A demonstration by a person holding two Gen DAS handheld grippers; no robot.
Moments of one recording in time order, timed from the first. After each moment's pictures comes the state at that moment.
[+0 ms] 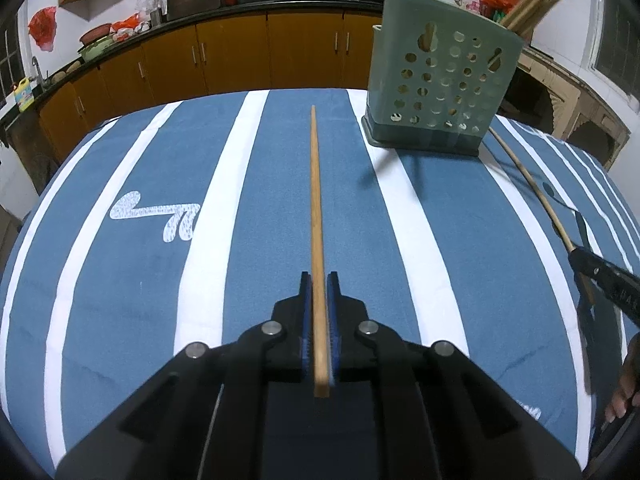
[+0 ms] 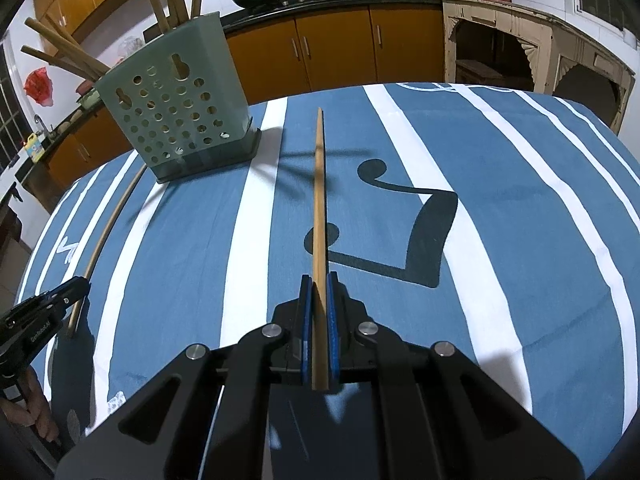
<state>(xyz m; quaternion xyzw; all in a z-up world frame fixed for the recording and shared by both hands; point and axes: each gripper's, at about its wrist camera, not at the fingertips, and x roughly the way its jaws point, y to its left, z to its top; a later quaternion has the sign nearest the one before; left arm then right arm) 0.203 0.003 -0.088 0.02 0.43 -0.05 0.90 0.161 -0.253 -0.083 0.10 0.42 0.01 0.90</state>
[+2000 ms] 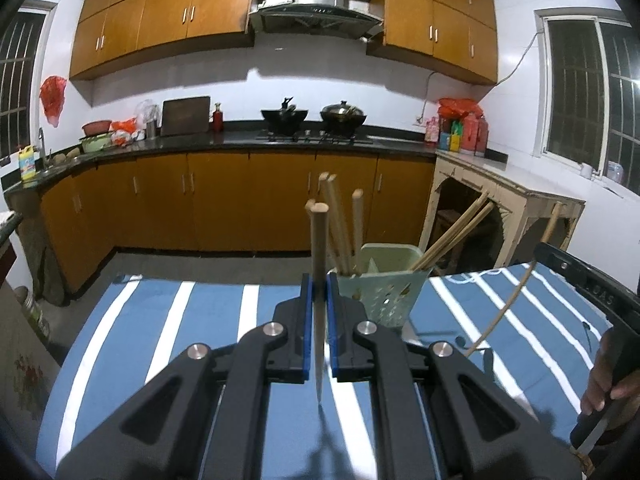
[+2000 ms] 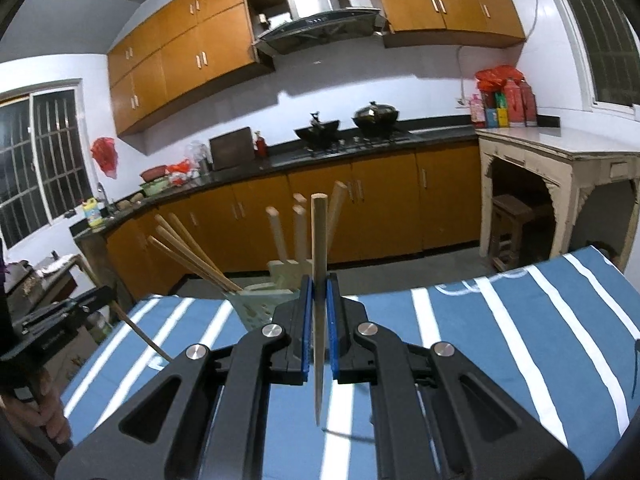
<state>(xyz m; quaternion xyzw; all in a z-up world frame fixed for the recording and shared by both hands) 0.164 0.010 0.108 -0.01 0.22 -0.10 0.97 0.143 -0.246 0.103 0.10 0.18 0.09 0.97</state>
